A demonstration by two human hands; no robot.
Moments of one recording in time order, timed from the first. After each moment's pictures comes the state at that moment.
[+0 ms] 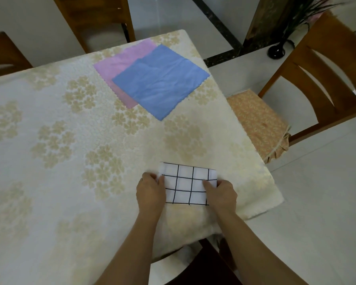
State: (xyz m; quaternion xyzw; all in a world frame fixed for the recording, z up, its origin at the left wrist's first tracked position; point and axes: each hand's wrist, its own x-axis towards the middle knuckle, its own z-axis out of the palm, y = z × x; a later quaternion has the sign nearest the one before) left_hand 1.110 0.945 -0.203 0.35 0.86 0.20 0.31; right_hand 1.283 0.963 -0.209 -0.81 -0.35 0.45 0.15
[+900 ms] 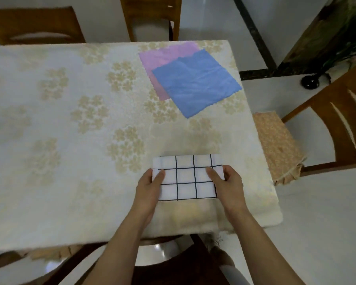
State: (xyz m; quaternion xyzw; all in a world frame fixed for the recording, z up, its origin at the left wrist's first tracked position) left_hand 1.101 0.889 -0.139 0.12 0.70 0.50 0.49; right_hand 1.280 0.970 -0.137 -0.62 -0.46 0.57 0.27
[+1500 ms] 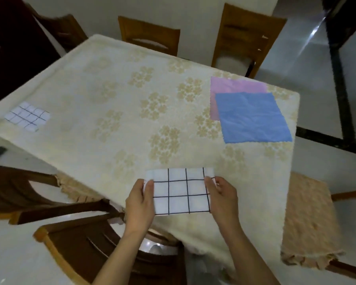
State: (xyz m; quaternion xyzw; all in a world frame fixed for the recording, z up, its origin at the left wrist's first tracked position) left_hand 1.160 0.818 -0.094 0.09 0.84 0.51 0.14; right_hand 1.265 0.979 -0.110 -0.45 -0.67 0.57 0.18
